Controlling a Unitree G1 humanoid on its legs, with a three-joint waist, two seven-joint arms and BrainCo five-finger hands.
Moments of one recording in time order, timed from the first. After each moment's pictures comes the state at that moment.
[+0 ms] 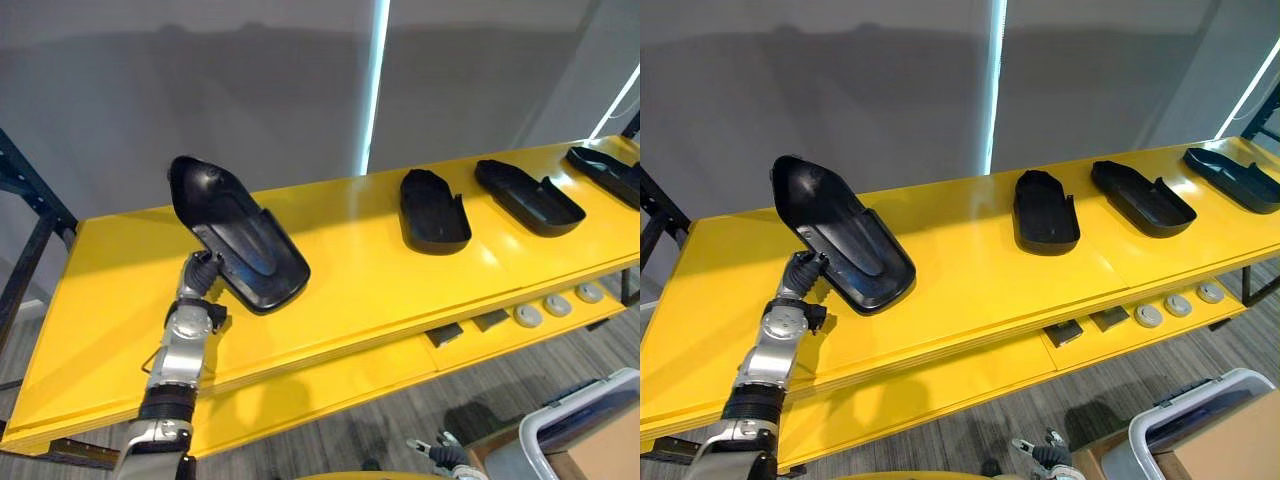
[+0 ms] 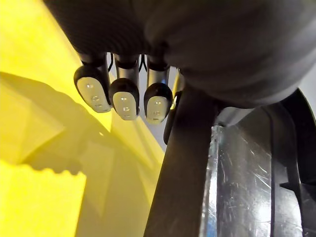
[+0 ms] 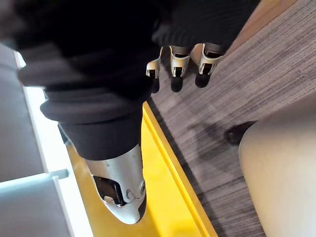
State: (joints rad) left arm -0.31 0.33 0.12 0.42 0.33 0.13 0.10; right arm 0.16 -0.01 -0.19 0.92 0.06 -0.04 -0.04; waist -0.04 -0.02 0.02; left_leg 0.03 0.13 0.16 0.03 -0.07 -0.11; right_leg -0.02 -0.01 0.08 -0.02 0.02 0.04
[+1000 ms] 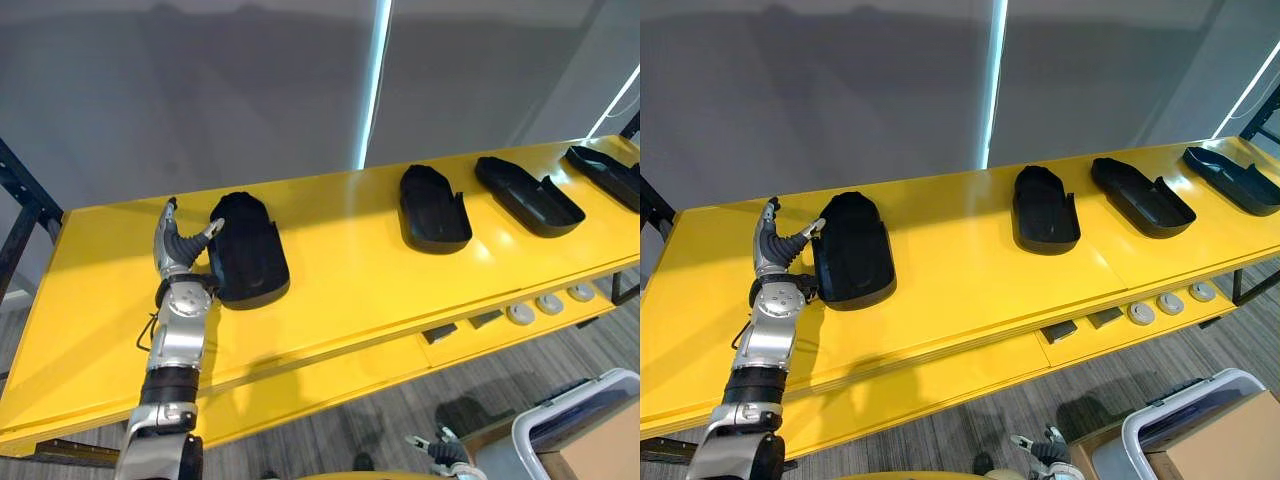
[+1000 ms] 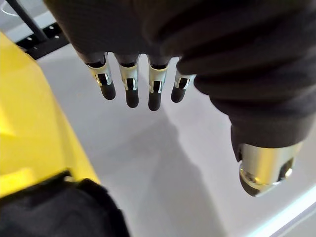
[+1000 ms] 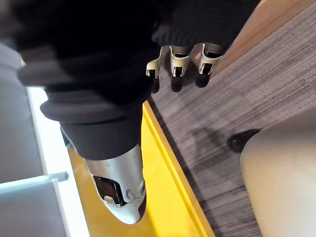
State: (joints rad) left arm -0.28 0.21 0.14 0.08 0.39 0.09 0.36; right arm 0.15 -0.01 -0.19 0.92 0.05 -0.07 -0.07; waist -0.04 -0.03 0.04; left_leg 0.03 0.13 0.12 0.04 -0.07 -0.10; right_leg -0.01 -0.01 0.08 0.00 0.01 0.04
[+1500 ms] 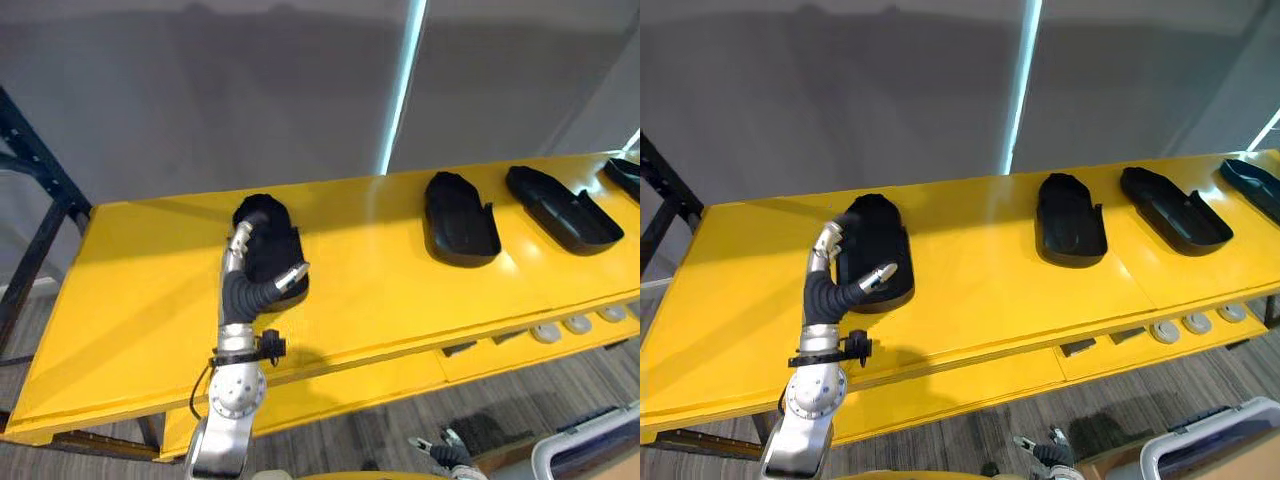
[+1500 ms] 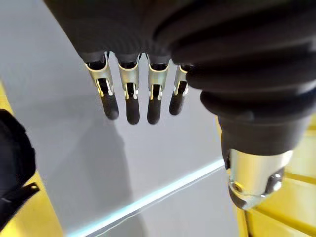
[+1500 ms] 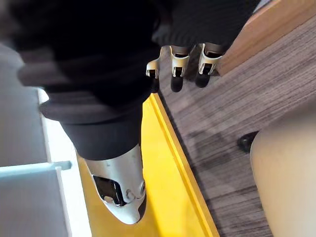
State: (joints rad) left arm 0.23 0.04 -0.19 -0.44 0.41 -0.12 0.30; right arm 0.19 0.00 -0.15 0.89 0.05 -0.10 -0.11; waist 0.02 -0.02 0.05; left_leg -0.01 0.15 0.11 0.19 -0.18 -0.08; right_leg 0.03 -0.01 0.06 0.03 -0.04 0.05
